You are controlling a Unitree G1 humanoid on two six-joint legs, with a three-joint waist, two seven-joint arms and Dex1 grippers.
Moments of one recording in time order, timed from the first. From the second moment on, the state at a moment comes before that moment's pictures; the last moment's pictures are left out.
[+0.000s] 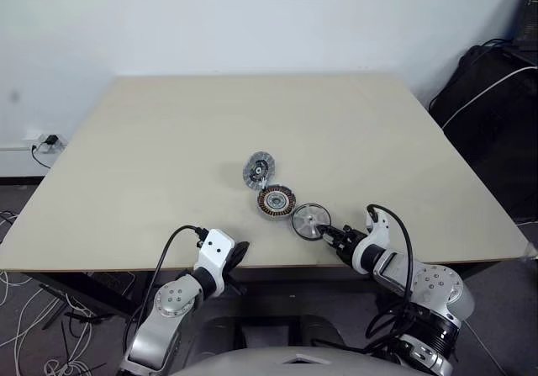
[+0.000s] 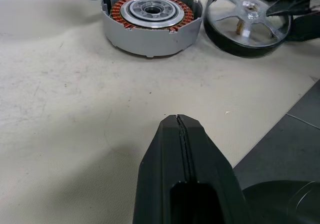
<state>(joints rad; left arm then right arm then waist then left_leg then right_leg) 0.27 0.24 -0.28 -0.21 -0.05 0.24 -0.44 -0.14 0.07 -0.69 -0.16 0.62 1.42 0.20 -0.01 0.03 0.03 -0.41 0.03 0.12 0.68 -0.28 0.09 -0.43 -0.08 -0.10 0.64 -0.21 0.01</state>
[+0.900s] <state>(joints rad) 0.27 0.24 -0.28 -0.21 -0.05 0.25 -0.44 -0.30 0.13 -0.66 -0.19 0.83 1.37 -0.03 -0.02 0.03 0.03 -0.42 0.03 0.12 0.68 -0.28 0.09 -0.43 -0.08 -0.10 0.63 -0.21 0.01</state>
